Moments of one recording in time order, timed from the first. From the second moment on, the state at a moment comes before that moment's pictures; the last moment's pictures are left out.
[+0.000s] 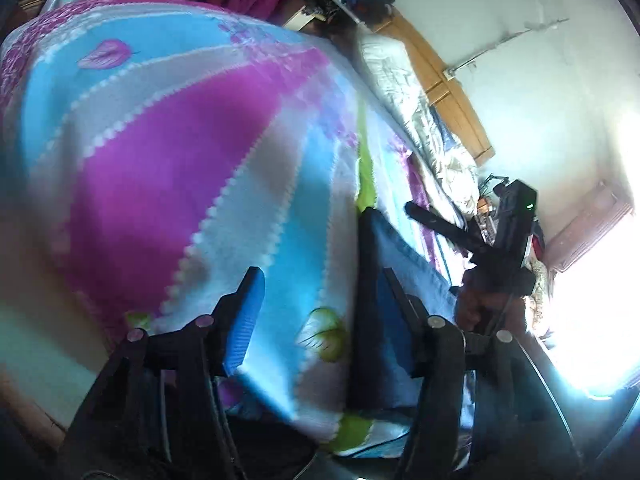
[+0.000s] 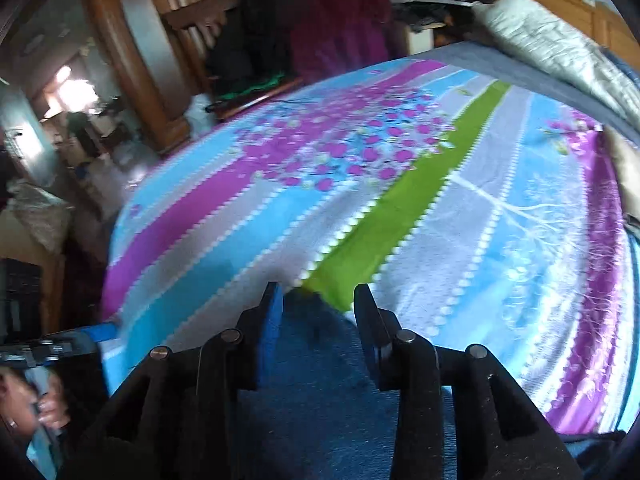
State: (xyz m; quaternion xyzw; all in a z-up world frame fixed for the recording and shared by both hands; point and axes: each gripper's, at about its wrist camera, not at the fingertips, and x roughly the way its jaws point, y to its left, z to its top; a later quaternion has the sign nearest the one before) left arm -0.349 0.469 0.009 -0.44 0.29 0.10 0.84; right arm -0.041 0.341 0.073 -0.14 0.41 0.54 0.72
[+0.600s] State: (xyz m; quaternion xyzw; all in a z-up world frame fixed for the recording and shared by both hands) left arm -0.376 0.440 -0.017 -0.47 0.31 0.08 0.82; right arm -0.057 0.428 0.029 -0.31 0.43 0.59 0.61
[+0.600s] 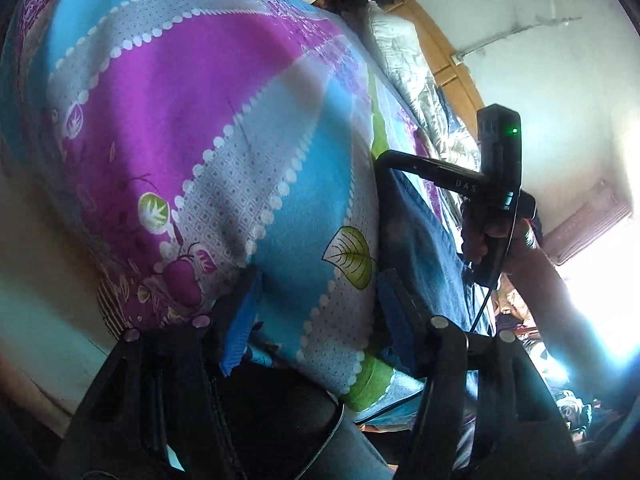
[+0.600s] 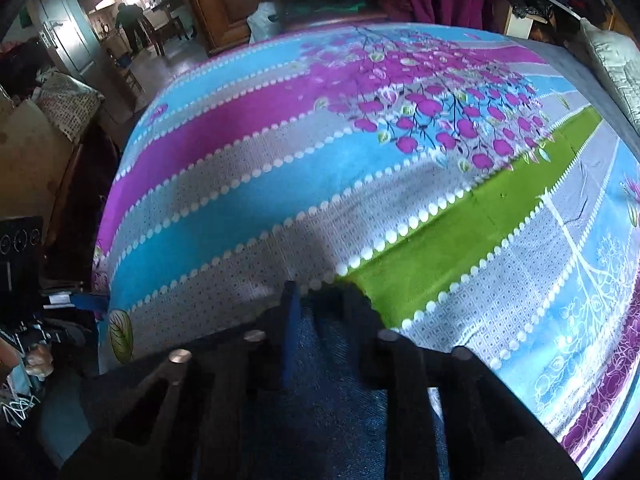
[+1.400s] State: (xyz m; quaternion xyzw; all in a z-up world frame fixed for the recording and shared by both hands) left arm -0.369 0.429 -0.013 -0.44 0.32 0.10 0.83; right arm -0.175 0.336 0.046 -0.30 0.39 0.59 0.65
